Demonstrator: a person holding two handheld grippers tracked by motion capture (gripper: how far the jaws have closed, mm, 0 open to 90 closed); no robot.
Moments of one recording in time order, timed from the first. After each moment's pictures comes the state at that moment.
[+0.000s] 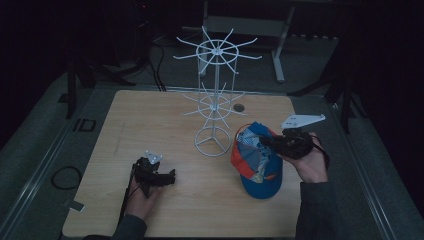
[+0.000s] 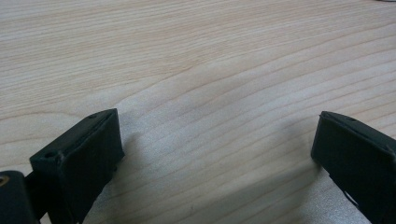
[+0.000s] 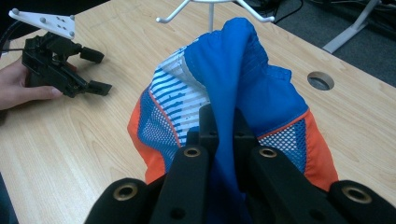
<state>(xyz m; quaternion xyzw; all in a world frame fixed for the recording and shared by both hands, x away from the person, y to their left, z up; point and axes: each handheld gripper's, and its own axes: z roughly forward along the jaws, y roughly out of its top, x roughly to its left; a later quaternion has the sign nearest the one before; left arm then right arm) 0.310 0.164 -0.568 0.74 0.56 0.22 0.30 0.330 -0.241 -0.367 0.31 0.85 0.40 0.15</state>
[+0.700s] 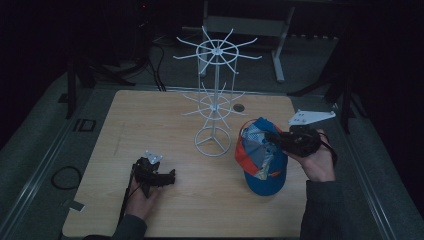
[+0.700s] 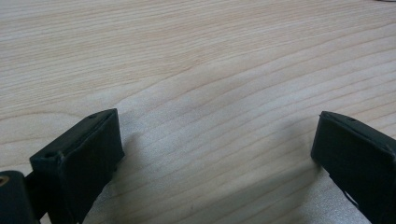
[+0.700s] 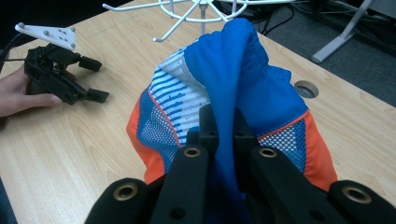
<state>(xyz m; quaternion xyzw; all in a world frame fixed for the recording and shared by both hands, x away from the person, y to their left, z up) 0.310 0.164 -0.568 0.74 0.56 0.22 0.30 0.326 -0.250 -0.349 0.31 0.84 0.41 0.16</state>
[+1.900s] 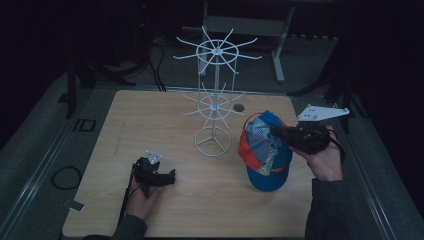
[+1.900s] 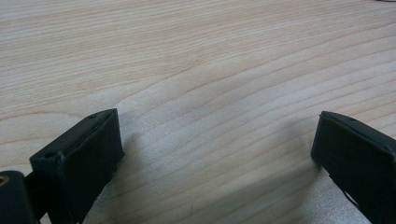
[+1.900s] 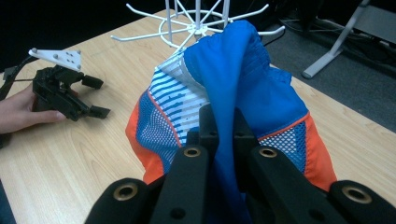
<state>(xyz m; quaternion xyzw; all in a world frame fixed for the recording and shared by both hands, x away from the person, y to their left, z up) 0.310 0.164 -0.568 0.74 0.56 0.22 0.30 0.320 -0.258 -0.327 0.31 0.83 0.44 0.18</state>
